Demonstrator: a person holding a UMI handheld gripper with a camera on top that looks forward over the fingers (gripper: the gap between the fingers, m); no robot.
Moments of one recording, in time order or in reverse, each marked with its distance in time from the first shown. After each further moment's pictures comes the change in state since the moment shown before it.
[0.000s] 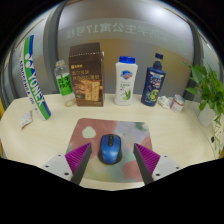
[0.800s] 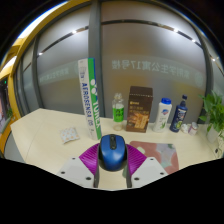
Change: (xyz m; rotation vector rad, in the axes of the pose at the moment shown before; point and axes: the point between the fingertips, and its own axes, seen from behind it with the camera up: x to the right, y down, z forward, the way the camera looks) arm -0.178 -0.061 -0.131 0.254 -0.197 -0.080
